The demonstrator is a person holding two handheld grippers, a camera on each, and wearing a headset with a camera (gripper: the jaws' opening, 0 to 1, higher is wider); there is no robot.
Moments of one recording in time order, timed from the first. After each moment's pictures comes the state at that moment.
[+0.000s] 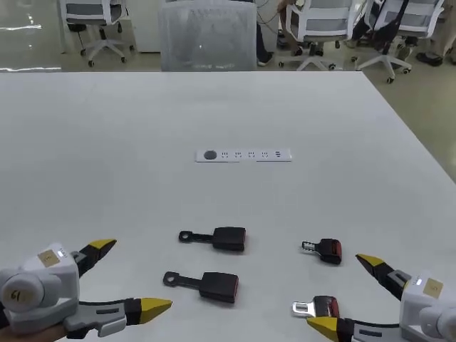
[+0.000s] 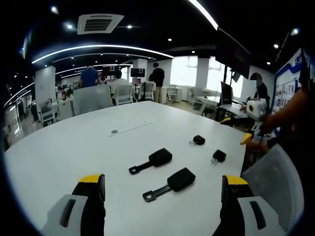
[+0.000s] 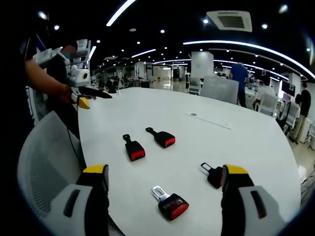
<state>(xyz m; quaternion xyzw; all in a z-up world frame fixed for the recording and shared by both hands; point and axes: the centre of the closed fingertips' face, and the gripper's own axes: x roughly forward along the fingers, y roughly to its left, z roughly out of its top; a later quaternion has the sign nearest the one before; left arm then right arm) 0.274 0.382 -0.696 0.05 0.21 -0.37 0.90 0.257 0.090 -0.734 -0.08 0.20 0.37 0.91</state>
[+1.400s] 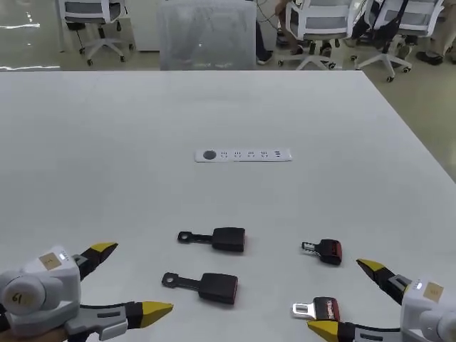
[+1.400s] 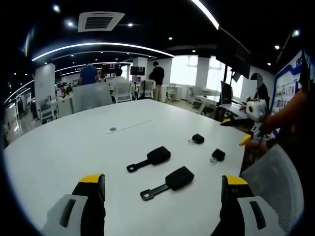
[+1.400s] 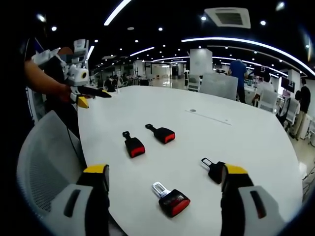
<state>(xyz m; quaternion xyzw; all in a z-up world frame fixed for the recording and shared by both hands) 0.274 0.378 -0.702 0.04 0.22 -0.37 0.90 0.256 0.087 -0.744 -0.08 0.21 0.36 0.90</state>
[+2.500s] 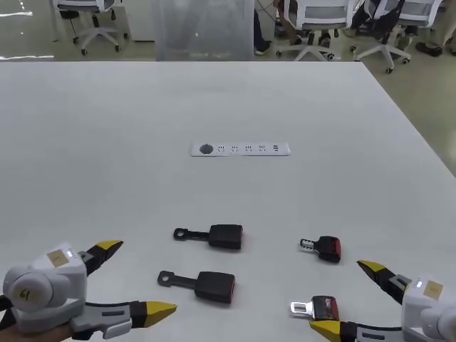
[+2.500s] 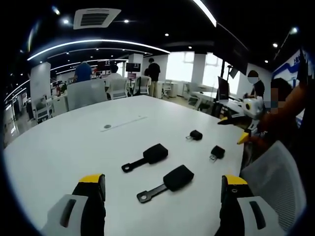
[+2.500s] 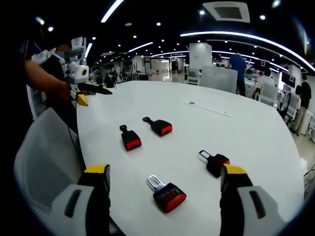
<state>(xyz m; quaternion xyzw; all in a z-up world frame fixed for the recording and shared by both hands) 0.288 0.371 -0.722 0.05 0.24 -0.39 0.89 0.260 0.078 -0.760 -0.07 0.24 0.36 0.90</state>
